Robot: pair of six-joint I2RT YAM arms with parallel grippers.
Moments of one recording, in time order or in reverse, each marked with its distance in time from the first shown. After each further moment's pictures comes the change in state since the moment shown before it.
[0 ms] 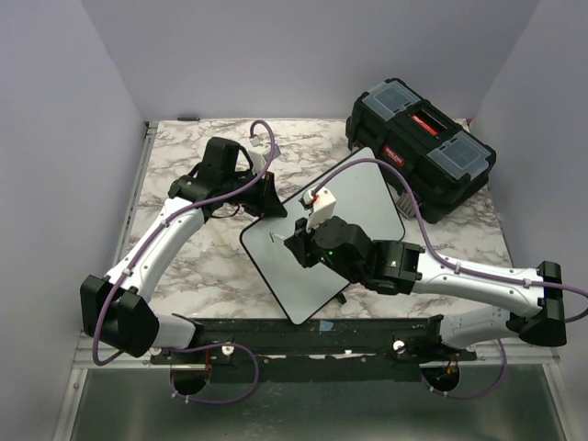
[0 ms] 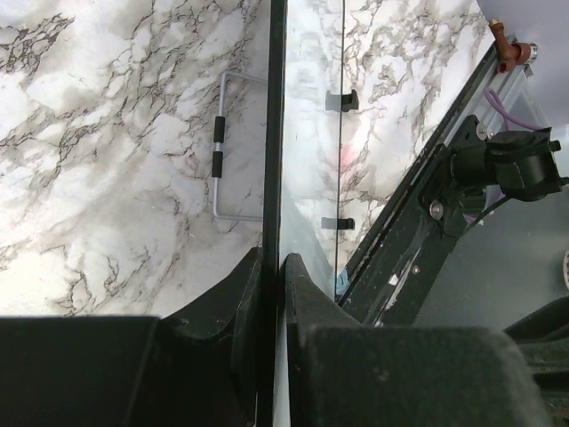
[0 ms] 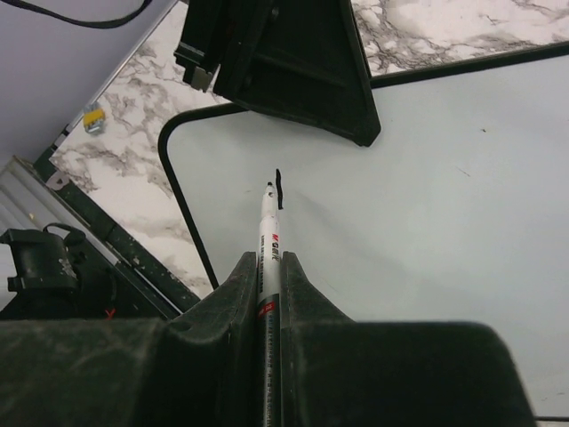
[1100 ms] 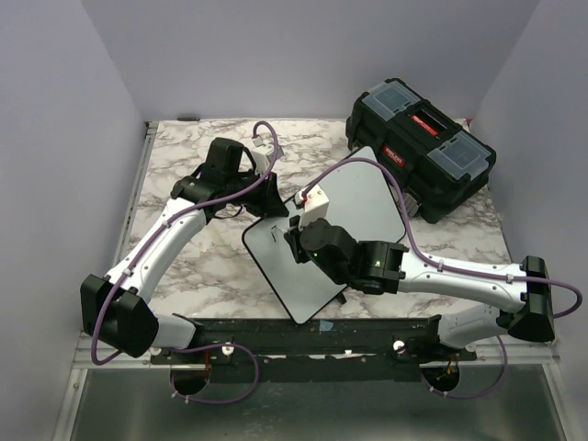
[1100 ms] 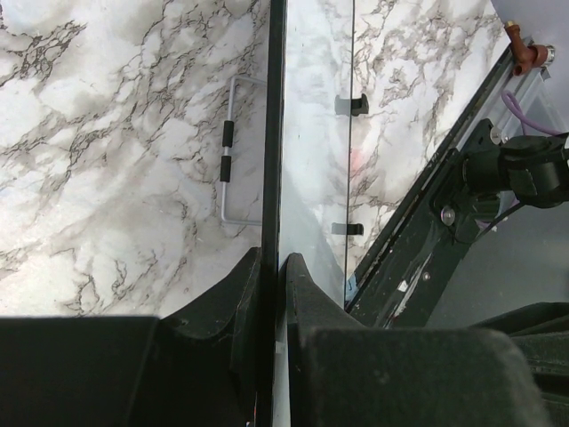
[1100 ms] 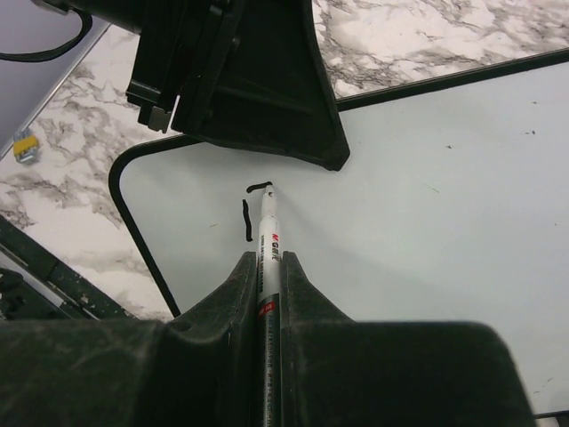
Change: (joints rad) left arm -0.026 0.000 0.000 0.012 -0.050 -0.003; right arm 0.004 0.087 0.034 0.032 0.145 -0.030
